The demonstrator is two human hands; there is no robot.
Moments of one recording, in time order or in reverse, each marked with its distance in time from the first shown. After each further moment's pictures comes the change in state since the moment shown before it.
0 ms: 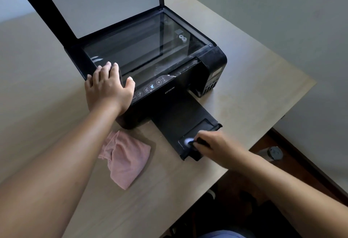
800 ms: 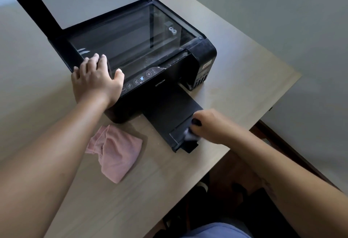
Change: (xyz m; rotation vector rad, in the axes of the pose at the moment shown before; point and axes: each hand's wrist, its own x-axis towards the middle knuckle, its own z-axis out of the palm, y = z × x) left_hand -0.001 0.000 0.002 -0.003 -0.003 0.015; right_hand 0.020 -0.027 -0.036 -0.078 -0.149 0.245
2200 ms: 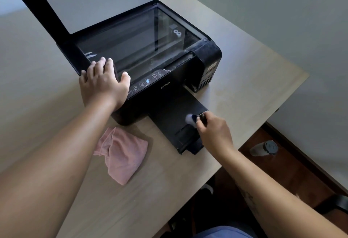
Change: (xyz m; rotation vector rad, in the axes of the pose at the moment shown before) left_hand 0.000 0.000 0.000 0.006 0.003 -0.003; right_hand 0.007 0.006 0.050 0.339 0.512 0.173
